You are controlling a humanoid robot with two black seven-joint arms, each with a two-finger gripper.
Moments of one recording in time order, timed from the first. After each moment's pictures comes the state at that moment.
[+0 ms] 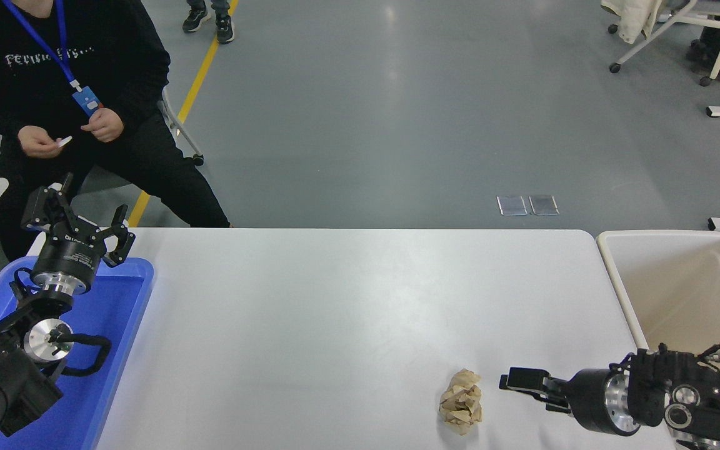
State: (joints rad) left arm -0.65 0.37 -0.67 -0.24 -0.07 -0.64 -0.64; right arm 0.80 -0.77 -0.12 1.54 -0.82 -0.03 -0.16
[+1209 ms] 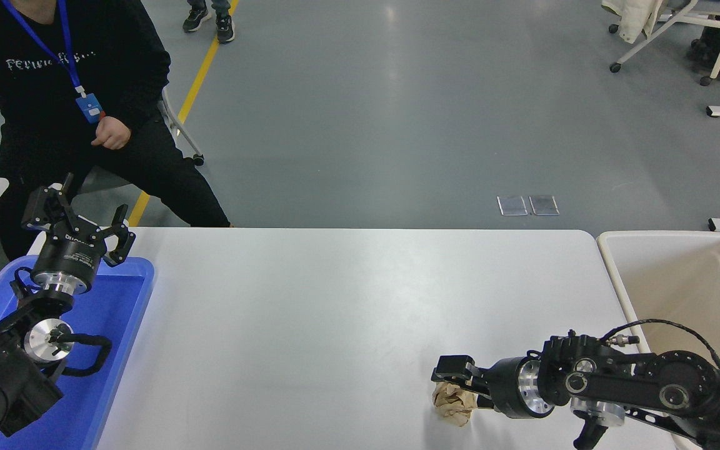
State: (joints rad) left arm -0.65 0.37 -0.67 -0.24 -0.07 -0.64 -0.64; right arm 0.86 -0.49 -0.14 1.37 -0.64 -0.06 -0.22
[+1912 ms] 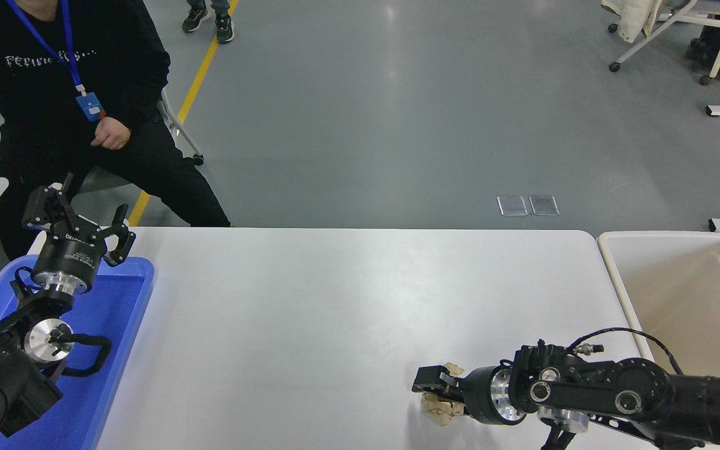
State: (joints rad) left arm -0.65 0.37 -0.67 -0.24 -0.07 -0.64 -0.64; right arm 0.87 -0.35 -0.19 1.25 -0.64 -0.07 -0.22
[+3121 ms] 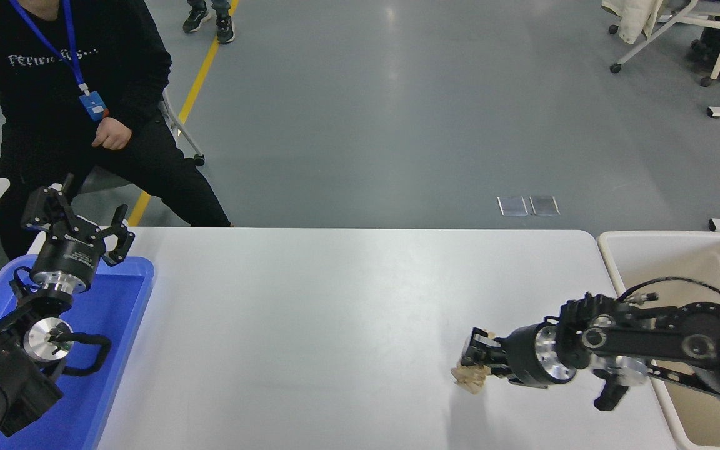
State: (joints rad) left arm -0.65 0.37 -0.67 -0.24 -0.07 -0.64 -0.64; right arm 1.24 -0.81 -0.30 1.52 -0.47 0.11 -0.27
